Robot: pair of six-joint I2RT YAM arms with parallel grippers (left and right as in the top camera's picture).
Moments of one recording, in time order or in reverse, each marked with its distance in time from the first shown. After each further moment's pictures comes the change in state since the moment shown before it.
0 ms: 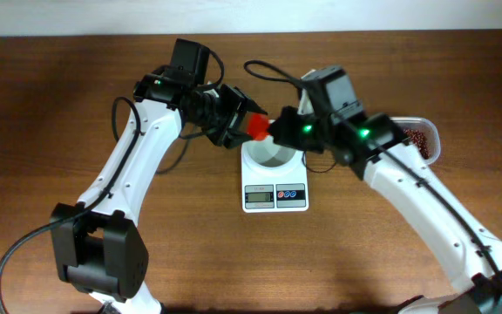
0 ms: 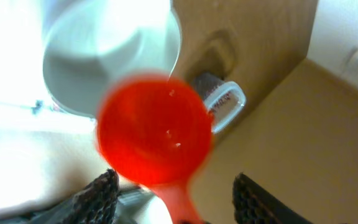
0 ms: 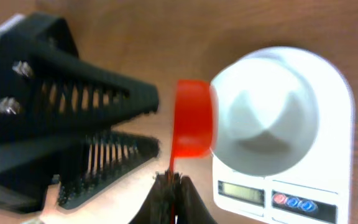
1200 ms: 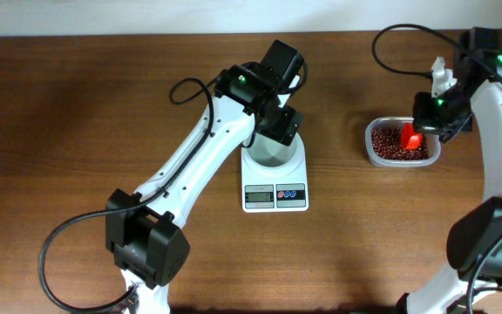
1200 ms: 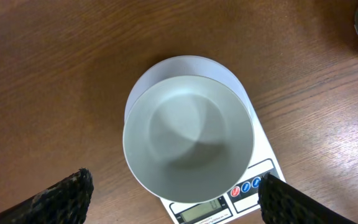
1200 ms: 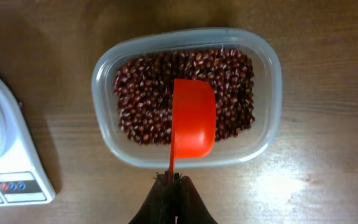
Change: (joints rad) left arm -0.330 0.168 0.339 -0.251 -0.761 1.004; right arm -0.631 0.303 0.348 -0.580 0.225 -0.709
